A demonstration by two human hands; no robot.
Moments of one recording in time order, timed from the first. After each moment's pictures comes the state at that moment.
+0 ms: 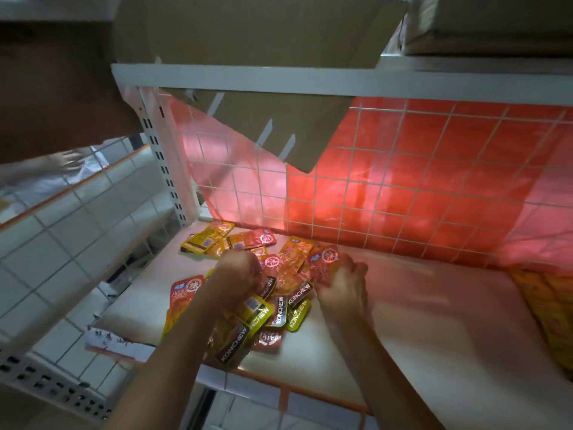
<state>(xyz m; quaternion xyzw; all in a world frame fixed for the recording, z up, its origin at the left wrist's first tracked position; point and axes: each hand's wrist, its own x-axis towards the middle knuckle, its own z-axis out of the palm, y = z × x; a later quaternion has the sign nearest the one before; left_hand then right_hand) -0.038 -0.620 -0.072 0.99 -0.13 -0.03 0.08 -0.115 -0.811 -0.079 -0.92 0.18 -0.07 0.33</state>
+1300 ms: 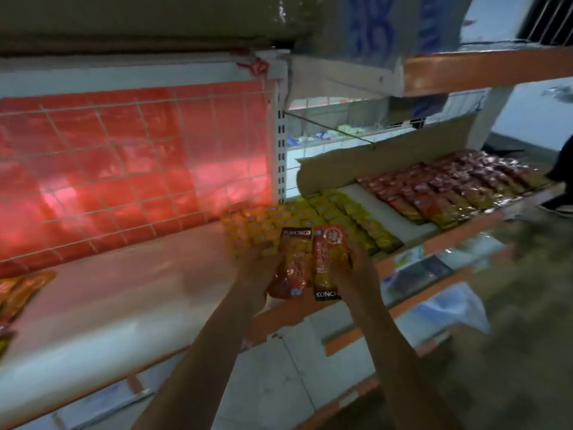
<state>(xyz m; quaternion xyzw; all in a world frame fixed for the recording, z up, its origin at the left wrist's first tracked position) -0.297 -1.060 -0.047 0.63 -0.10 -0.32 0.70 -0.417 -1.162 -0.057 -0.73 0.38 -0.32 0.47</state>
